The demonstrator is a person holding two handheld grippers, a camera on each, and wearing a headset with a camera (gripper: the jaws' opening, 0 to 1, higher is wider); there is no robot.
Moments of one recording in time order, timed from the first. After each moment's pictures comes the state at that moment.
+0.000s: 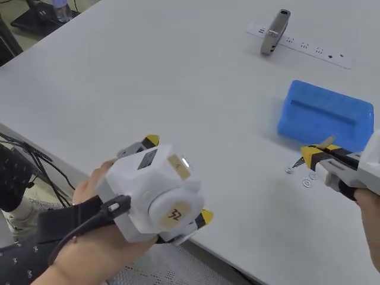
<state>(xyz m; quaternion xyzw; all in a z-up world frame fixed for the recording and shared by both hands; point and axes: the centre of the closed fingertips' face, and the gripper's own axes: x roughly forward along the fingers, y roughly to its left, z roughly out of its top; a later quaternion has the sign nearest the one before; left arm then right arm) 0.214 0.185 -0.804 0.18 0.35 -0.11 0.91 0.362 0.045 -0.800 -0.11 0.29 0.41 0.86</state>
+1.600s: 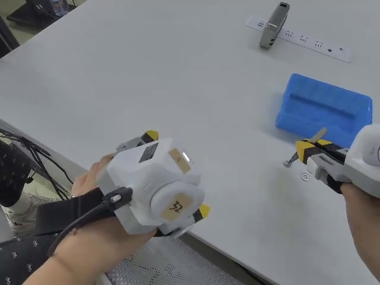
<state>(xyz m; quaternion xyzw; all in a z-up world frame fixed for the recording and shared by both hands) 0.212 0.185 -0.807 0.19 0.36 -0.11 0.91 0.363 0.050 -0.809 -0.11 0.27 0.40 0.87</state>
